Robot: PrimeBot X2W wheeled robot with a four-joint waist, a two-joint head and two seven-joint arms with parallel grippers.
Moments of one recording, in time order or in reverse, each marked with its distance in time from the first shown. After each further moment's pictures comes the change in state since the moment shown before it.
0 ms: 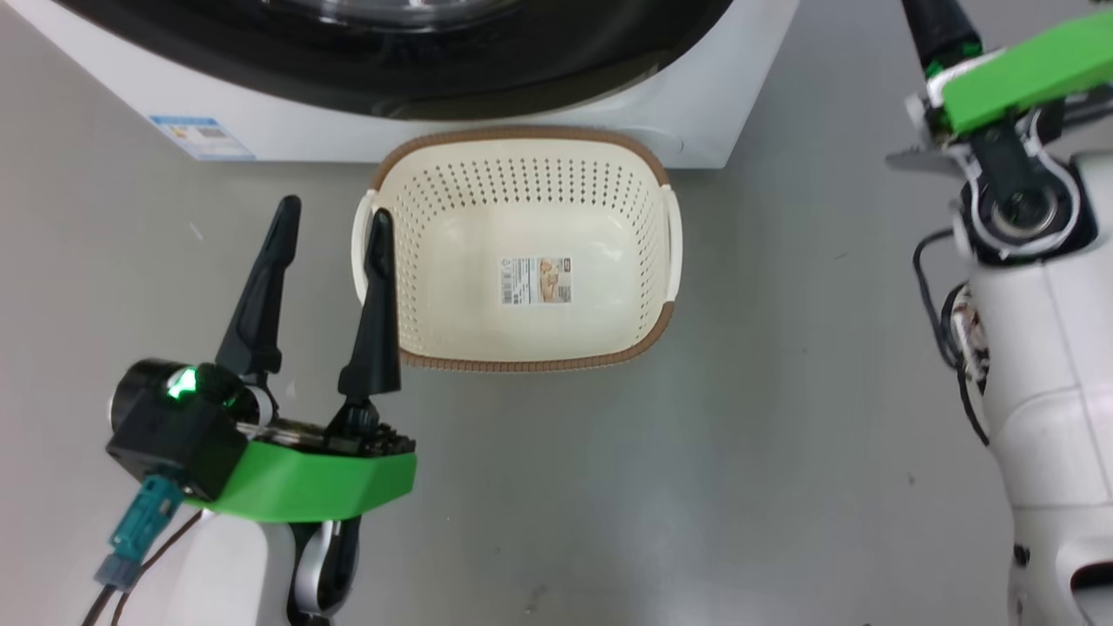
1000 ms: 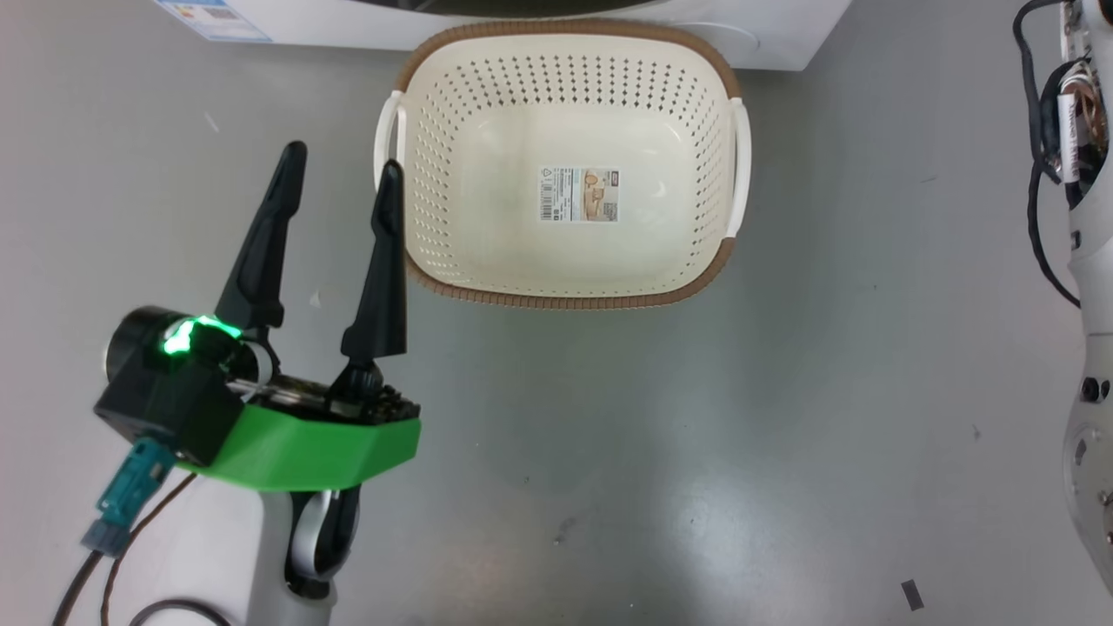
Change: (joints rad) left arm -0.080 -0.001 -0.006 0.007 -0.006 -0.034 0.000; right arm -0.386 -0.025 -0.051 0.219 0.164 0.000 0.355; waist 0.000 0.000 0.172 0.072
